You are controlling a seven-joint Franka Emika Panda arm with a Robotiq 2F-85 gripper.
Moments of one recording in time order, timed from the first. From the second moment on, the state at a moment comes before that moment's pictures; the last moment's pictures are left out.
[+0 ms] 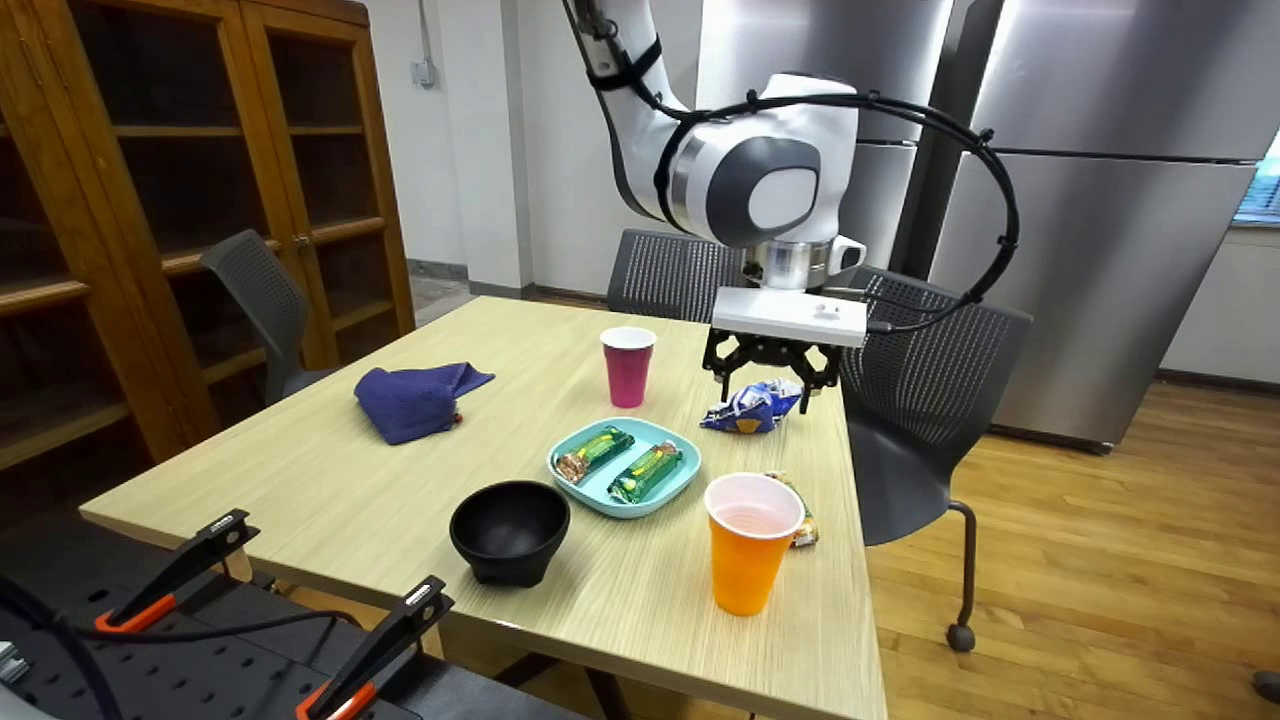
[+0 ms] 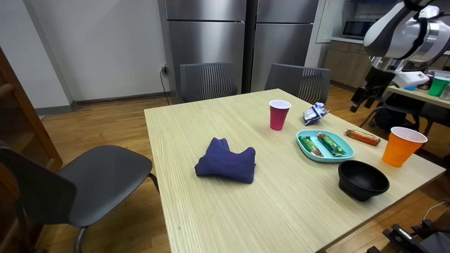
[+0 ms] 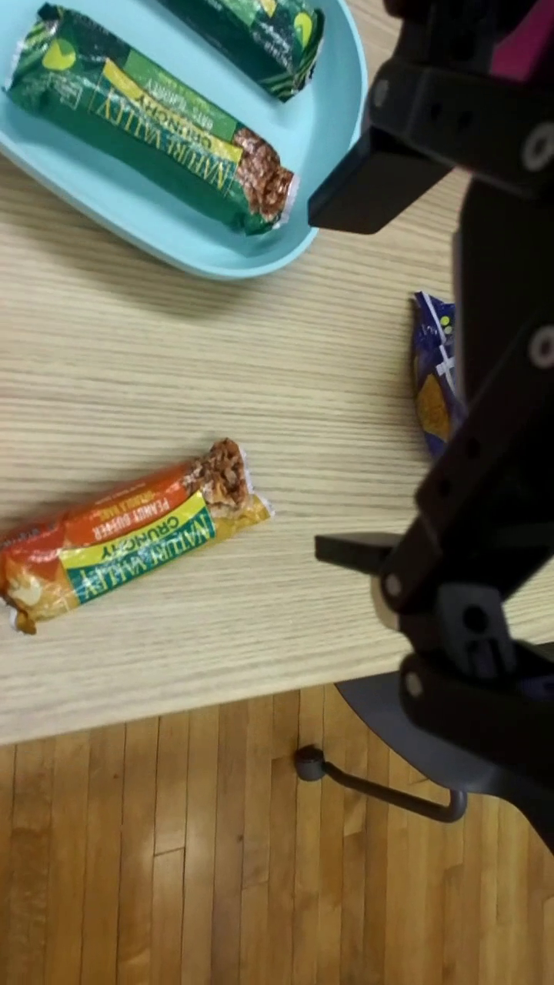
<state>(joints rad) -0.48 0.63 -0.02 -1.92 0.16 2.67 -0.79</state>
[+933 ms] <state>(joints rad) -0.51 0.84 -0.06 -1.70 0.02 2.57 -0.93</state>
